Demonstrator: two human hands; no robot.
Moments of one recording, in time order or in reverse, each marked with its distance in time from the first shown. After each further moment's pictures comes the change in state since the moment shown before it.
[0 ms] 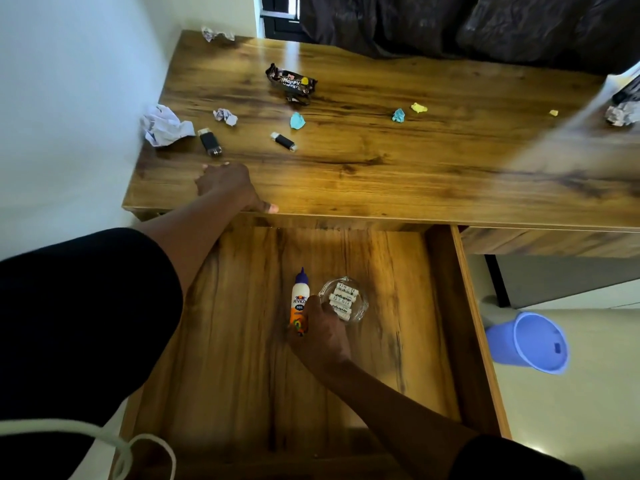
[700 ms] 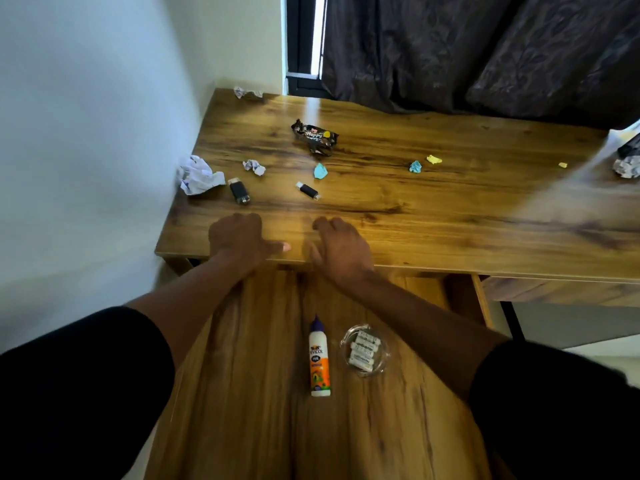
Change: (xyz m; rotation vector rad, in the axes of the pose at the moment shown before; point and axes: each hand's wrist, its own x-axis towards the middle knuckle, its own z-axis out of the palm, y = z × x) left_hand -0.015 -0.035 -0.001 0.030 0.321 0.152; right_hand 0.164 -0.102 -0.117 -0.387 0.194 -0.364
